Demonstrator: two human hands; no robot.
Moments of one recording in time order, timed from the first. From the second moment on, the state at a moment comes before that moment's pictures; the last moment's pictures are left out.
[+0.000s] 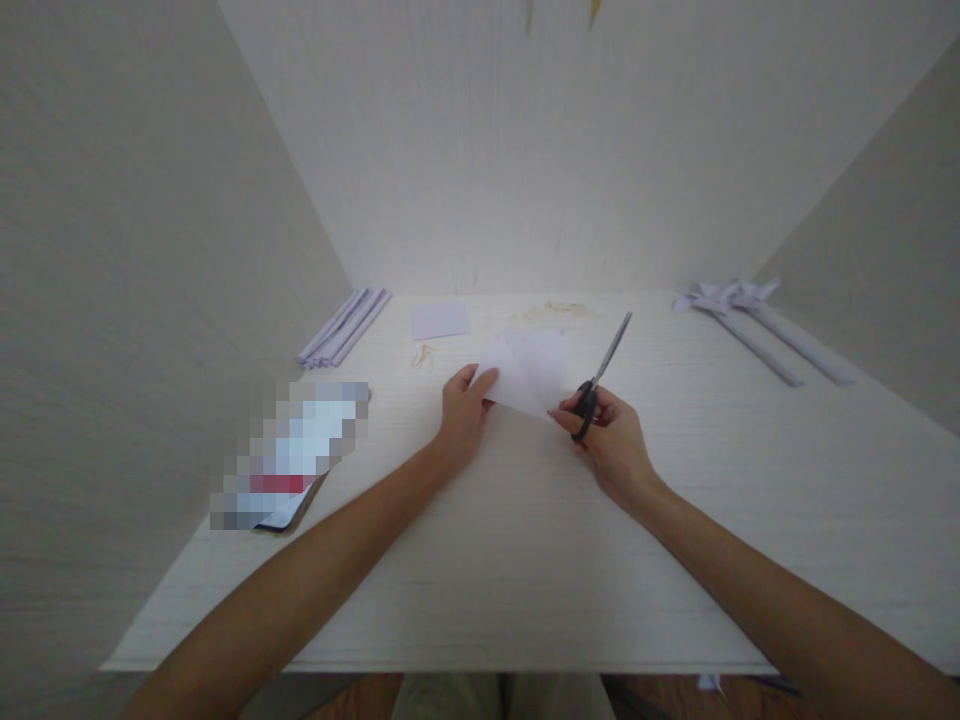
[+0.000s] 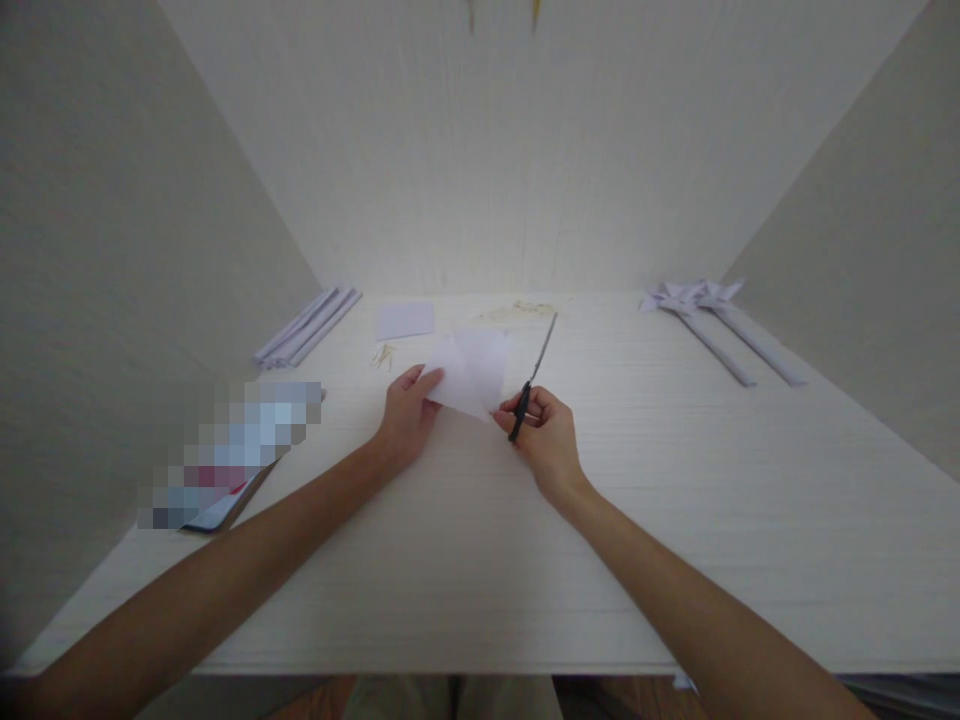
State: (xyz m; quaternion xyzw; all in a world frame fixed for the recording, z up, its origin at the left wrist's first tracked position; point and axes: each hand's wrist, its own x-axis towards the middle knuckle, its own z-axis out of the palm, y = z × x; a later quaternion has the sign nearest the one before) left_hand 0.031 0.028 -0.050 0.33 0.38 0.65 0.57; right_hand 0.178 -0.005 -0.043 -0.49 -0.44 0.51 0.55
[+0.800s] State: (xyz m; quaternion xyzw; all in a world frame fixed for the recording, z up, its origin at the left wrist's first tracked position) left_hand 0.036 0.017 -0.050 0.47 0.46 0.56 0.50; right_hand 0.173 -0.007 -0.044 -0.45 -0.44 0.53 0.57
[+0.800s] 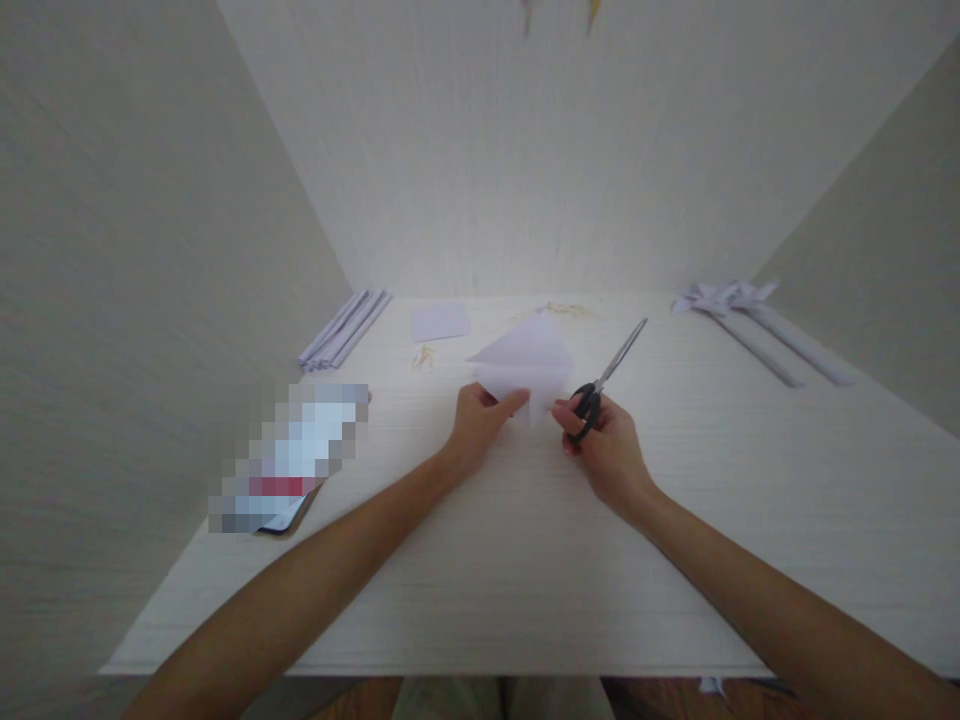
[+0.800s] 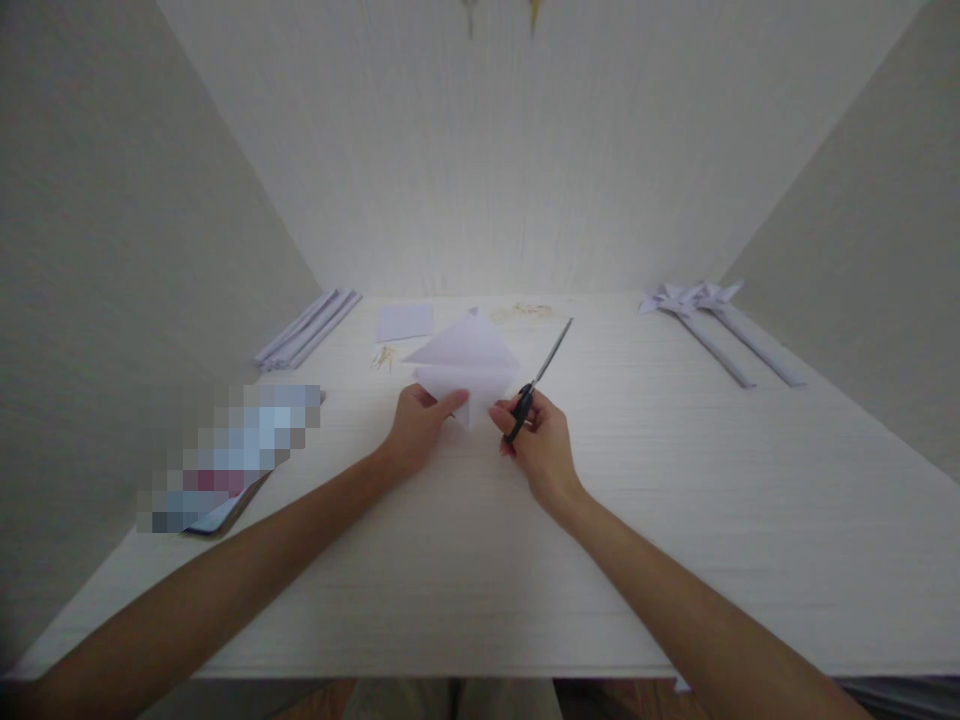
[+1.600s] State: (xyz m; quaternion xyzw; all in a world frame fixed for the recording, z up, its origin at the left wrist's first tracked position) left_hand 0.040 0.009 -0.043 0.52 0.50 0.54 0.43; right_hand 0.173 -0.011 -0.042 -0.45 -0.48 0.53 0.53
